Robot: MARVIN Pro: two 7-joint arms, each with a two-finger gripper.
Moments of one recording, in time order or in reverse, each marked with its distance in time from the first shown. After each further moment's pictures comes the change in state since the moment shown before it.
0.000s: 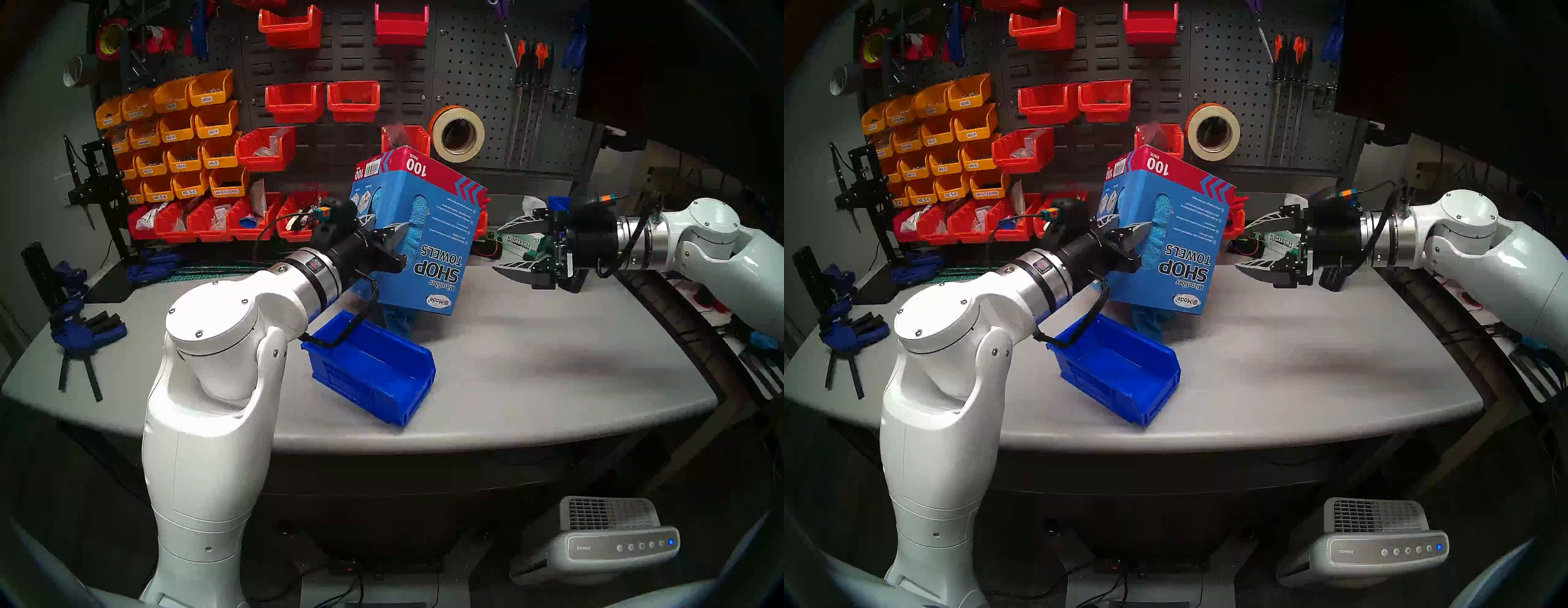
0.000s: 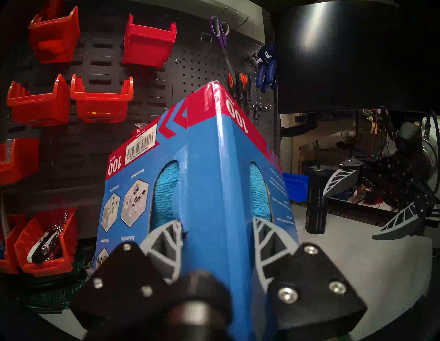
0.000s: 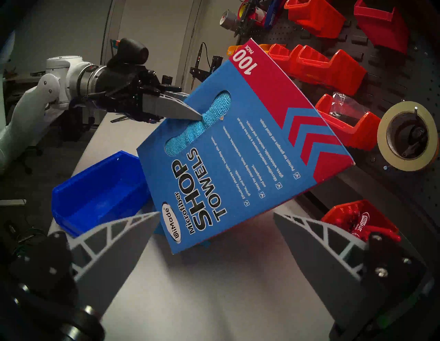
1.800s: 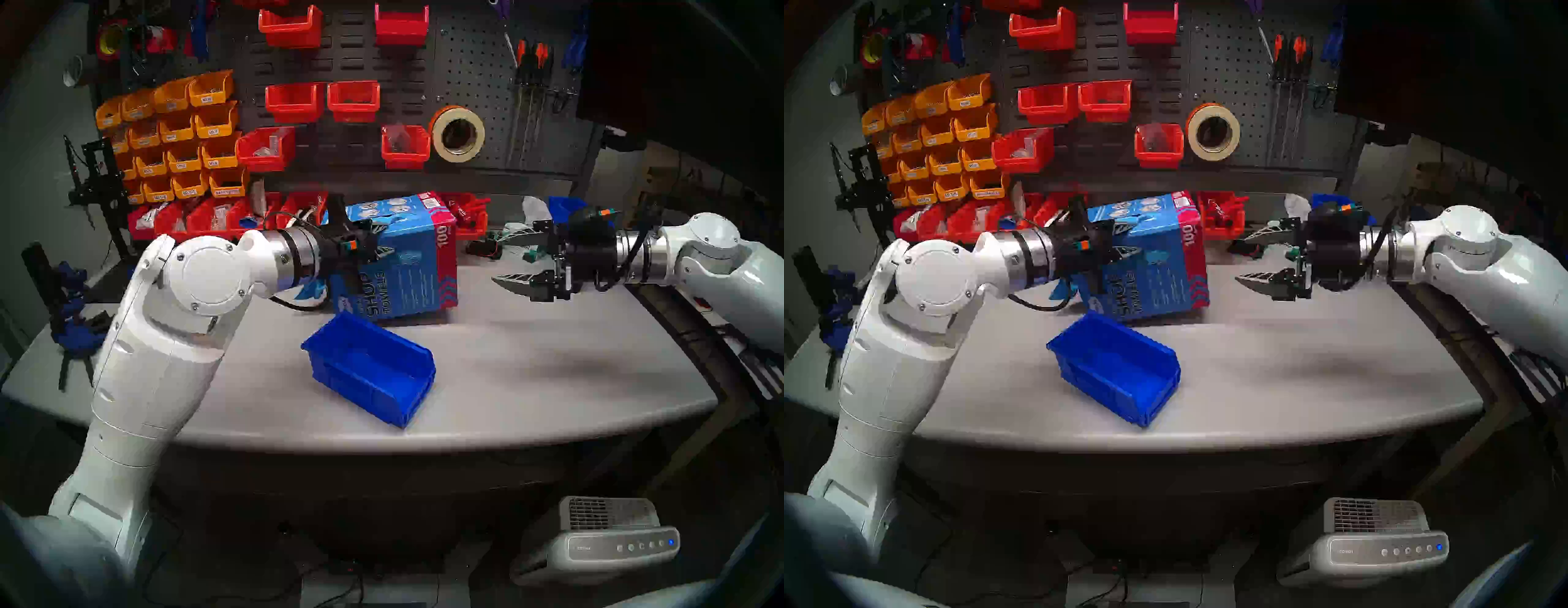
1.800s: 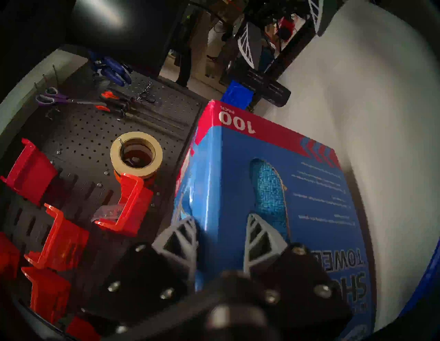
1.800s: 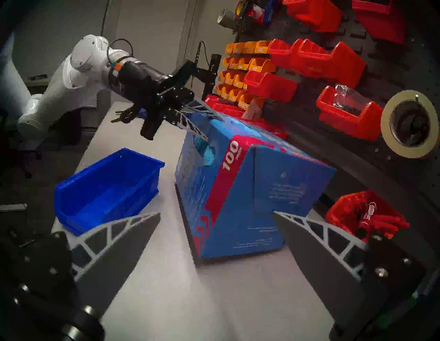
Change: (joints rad) left arm -0.290 0.440 0.103 0.181 0.535 -0.549 -0.422; right arm -0.008 0.037 -0.040 -0.050 0.008 -0.020 -0.037
